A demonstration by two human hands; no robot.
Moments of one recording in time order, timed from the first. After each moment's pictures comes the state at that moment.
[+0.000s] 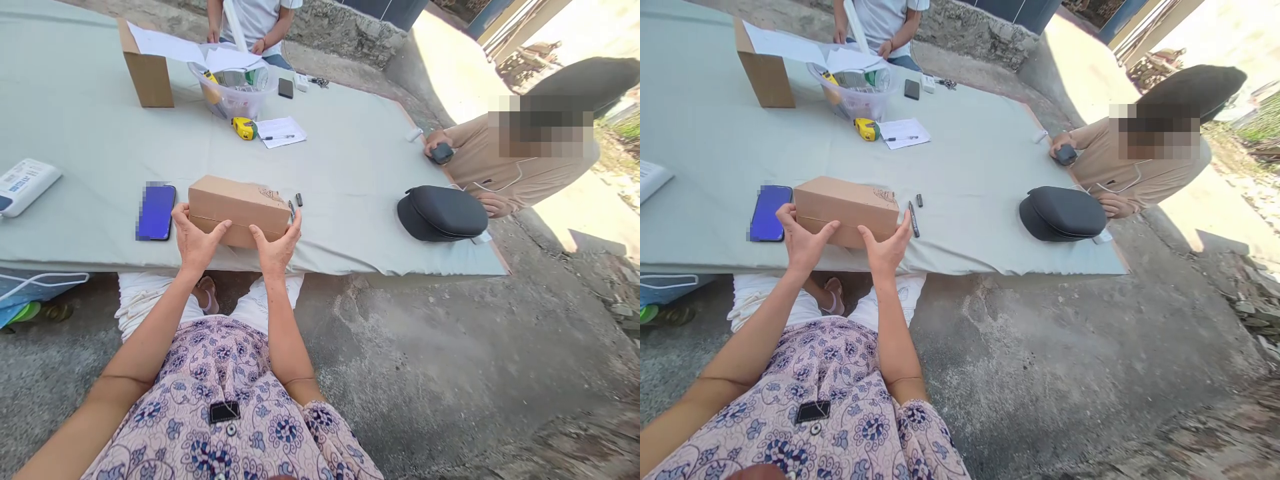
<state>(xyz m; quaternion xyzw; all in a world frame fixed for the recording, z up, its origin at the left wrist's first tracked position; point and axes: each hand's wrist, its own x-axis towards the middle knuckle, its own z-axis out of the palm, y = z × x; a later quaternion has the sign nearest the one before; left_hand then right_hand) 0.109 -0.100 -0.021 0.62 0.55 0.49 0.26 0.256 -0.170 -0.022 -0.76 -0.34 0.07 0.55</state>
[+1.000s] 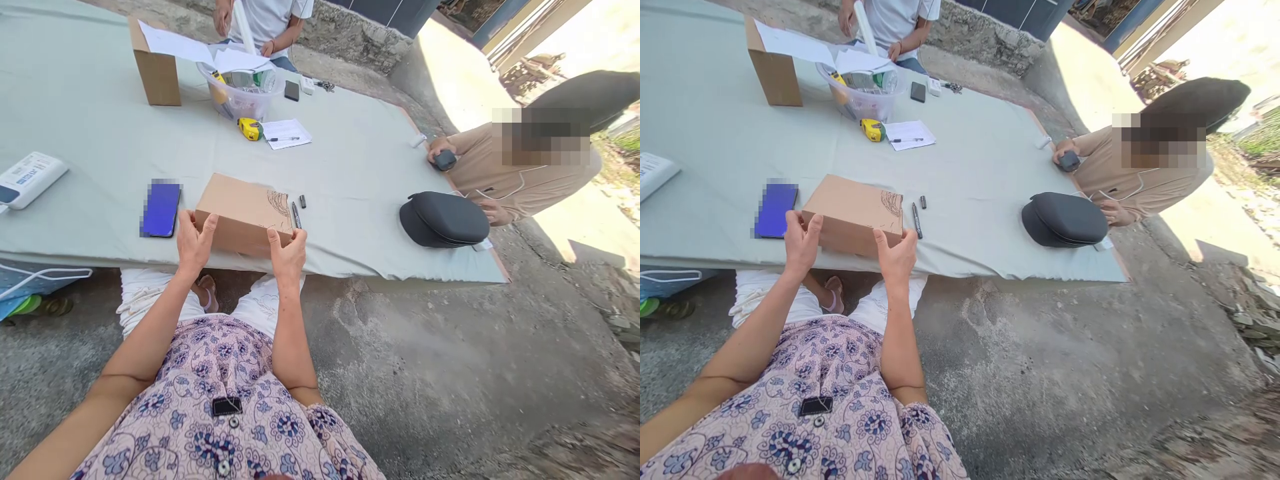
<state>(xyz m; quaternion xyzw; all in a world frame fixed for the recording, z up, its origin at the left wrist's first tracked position) 0.093 -0.098 -0.027 0.59 0.58 0.48 0.30 0.270 -0.191 -0.008 -0.80 -0.32 0.14 0.49</state>
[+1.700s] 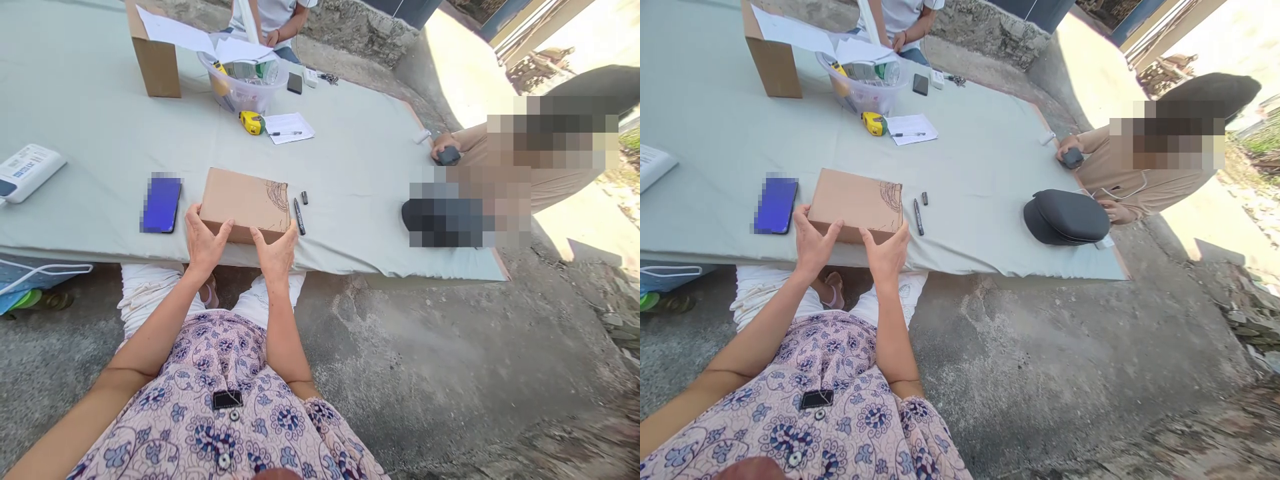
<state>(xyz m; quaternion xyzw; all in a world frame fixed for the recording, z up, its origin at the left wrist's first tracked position) 0.109 -0.115 -0.028 0.63 0.56 0.45 0.29 0.246 -0.181 -0.018 -0.80 -0.33 0.14 0.47</state>
